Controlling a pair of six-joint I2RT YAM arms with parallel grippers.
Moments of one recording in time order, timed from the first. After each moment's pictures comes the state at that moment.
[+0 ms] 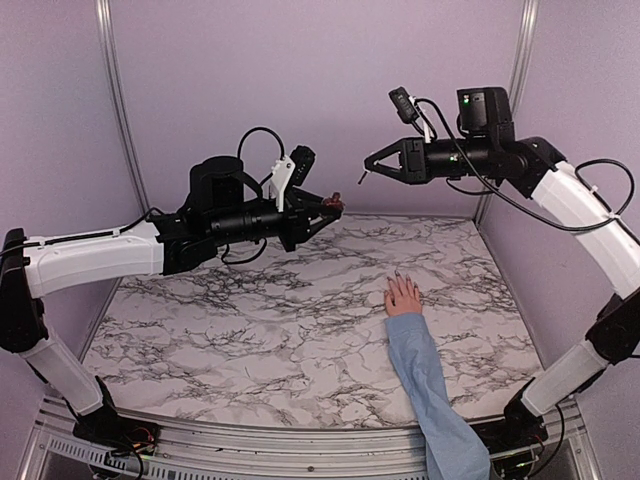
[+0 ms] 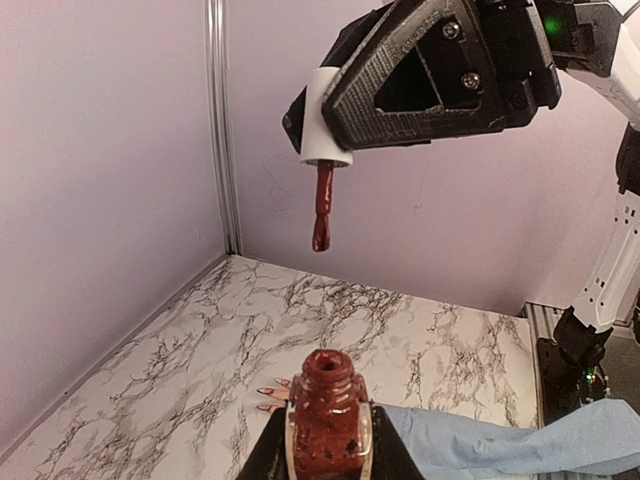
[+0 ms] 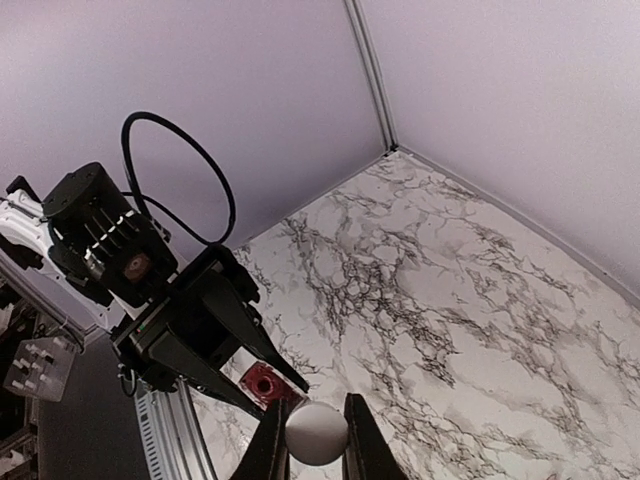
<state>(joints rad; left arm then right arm) -0.88 1.58 1.28 0.23 0.32 0.00 0.57 1.49 1.75 -0.62 -0.58 0.13</state>
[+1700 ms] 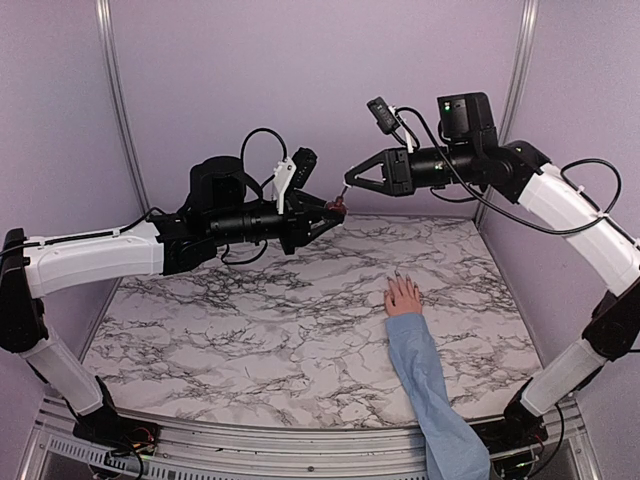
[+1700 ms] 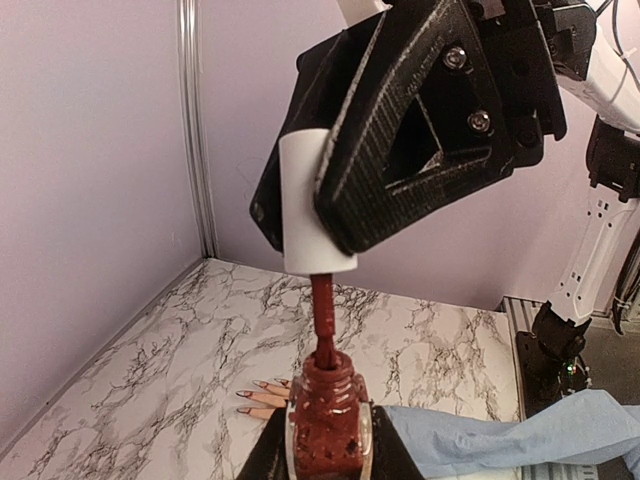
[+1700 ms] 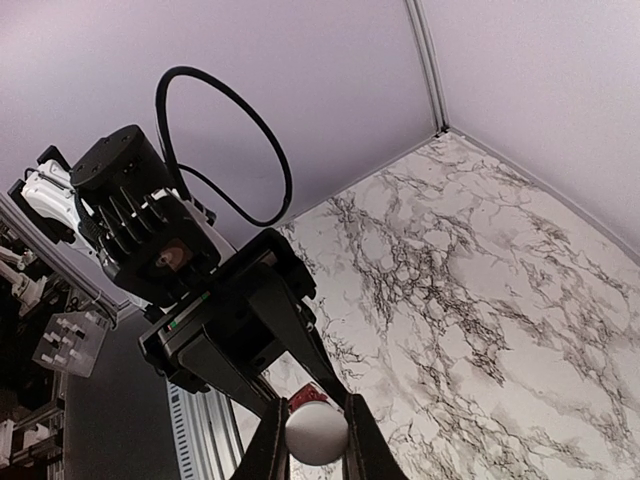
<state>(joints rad) -0.88 1.58 1.28 0.23 0.39 0.00 0.65 1.52 1.73 -0.59 -0.66 0.14</state>
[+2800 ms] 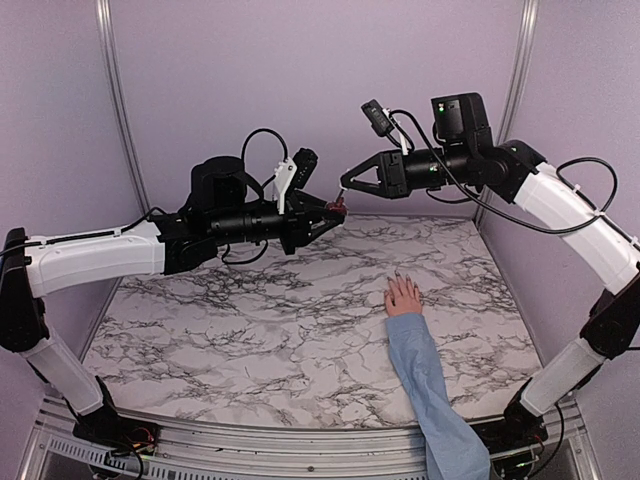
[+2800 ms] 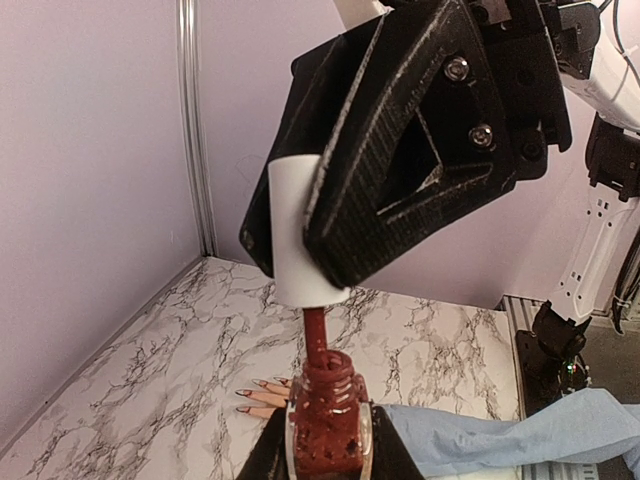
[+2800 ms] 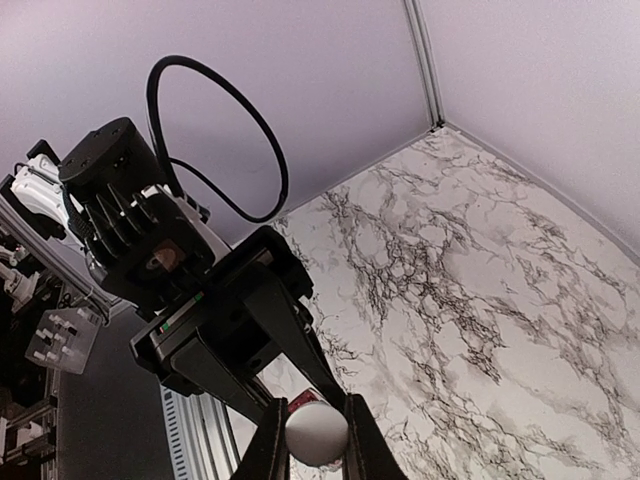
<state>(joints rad) -0.88 1.59 1.28 0.23 0.39 0.00 0.66 1.54 1.74 -0.61 -0.64 0.13</state>
